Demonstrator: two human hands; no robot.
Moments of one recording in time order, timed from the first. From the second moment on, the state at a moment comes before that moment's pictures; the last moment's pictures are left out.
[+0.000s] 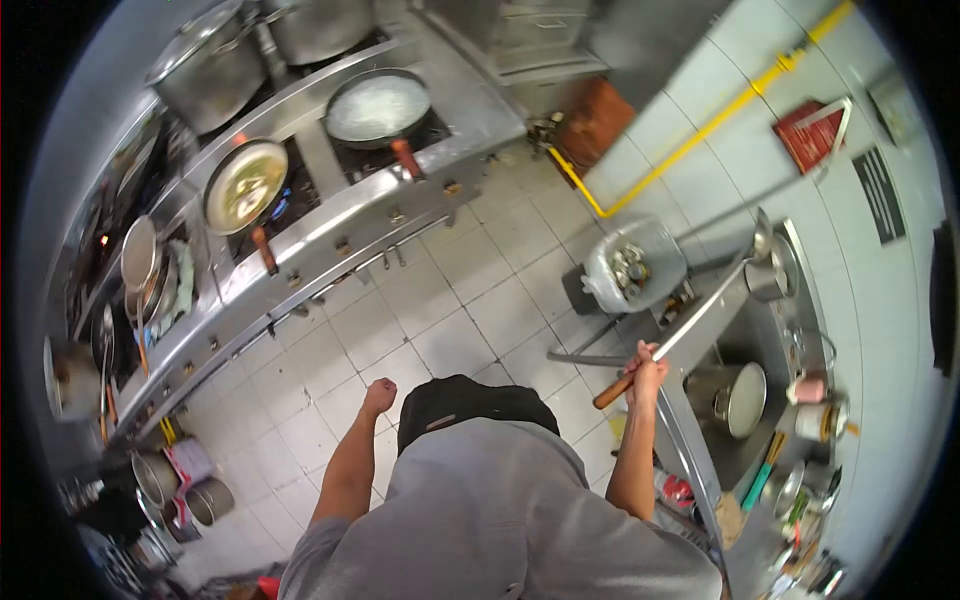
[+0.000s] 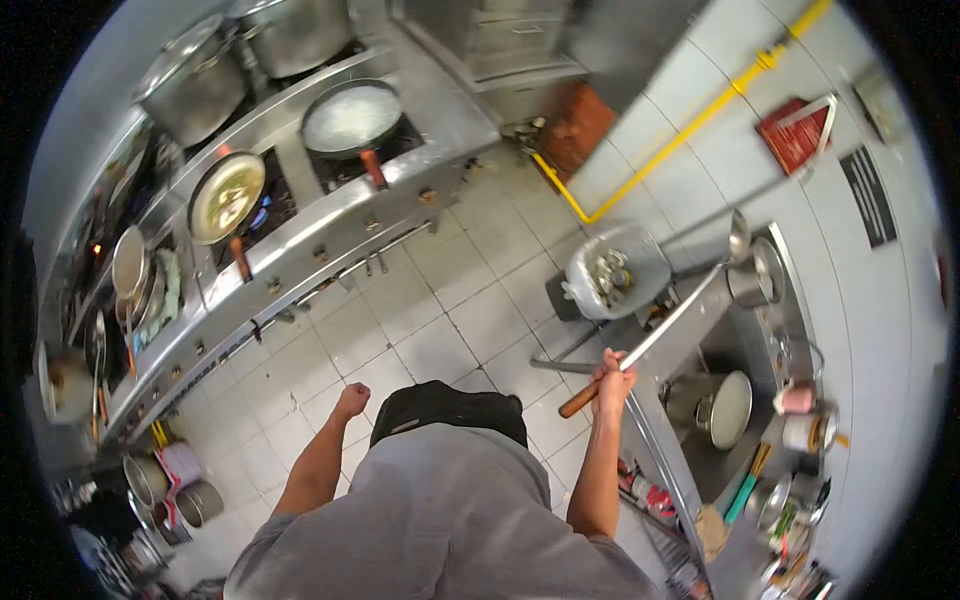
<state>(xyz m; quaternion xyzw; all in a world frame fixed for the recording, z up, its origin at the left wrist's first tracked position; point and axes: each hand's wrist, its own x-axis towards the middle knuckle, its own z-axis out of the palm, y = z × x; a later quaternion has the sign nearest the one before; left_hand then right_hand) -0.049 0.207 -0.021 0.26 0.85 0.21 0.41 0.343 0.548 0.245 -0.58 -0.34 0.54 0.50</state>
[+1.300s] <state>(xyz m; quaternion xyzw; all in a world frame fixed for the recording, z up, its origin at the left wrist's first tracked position) 0.100 0.354 0.026 -0.20 0.87 0.38 0.25 -0.150 0.822 0.250 -0.20 -0.17 0.93 -0.25</state>
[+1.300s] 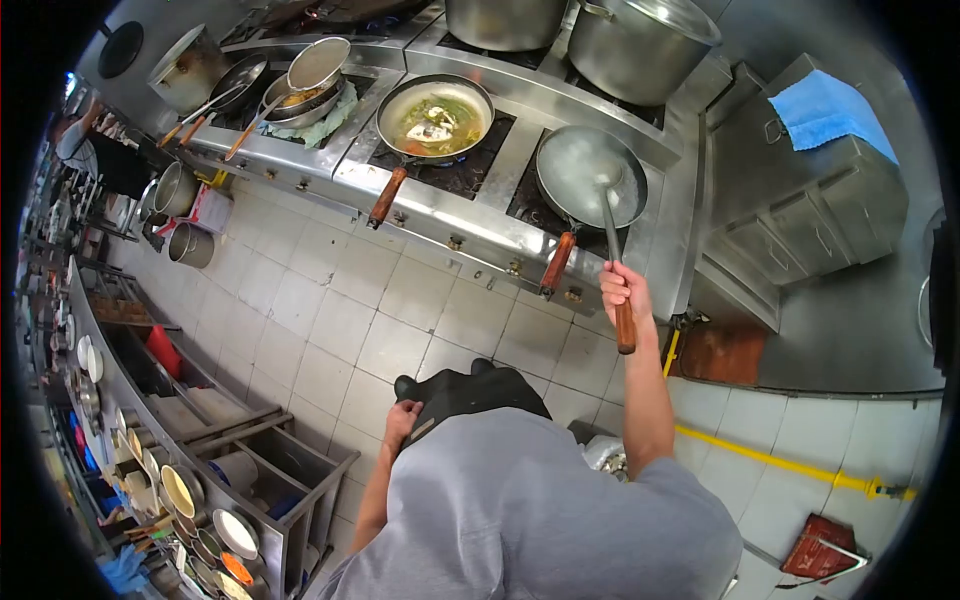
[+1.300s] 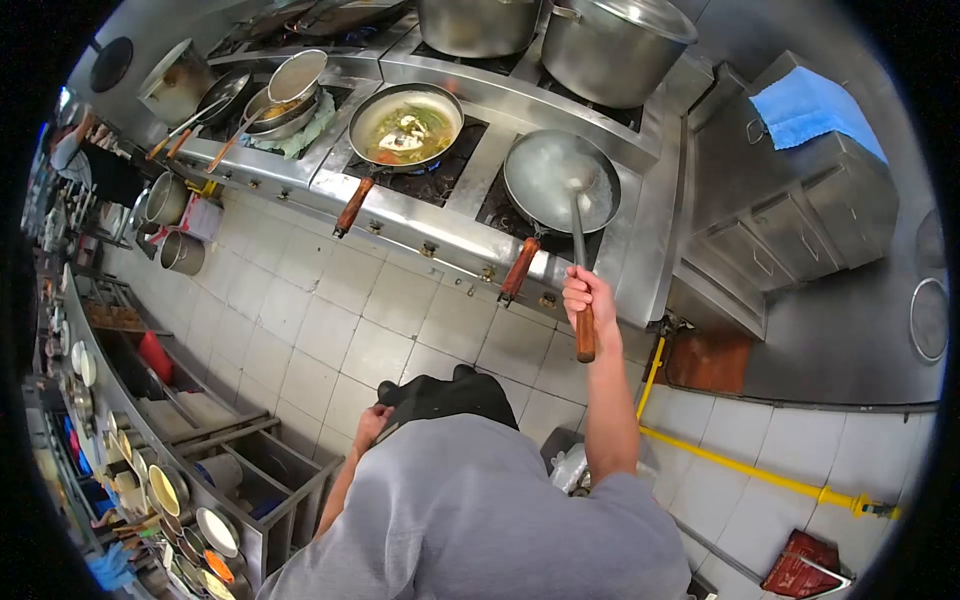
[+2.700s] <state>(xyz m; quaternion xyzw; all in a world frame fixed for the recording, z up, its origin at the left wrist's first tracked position) 0.190 0.328 0.013 -0.34 0.82 0.39 0.26 -0.118 0.872 0.137 -0.42 -0.87 0.25 0.12</state>
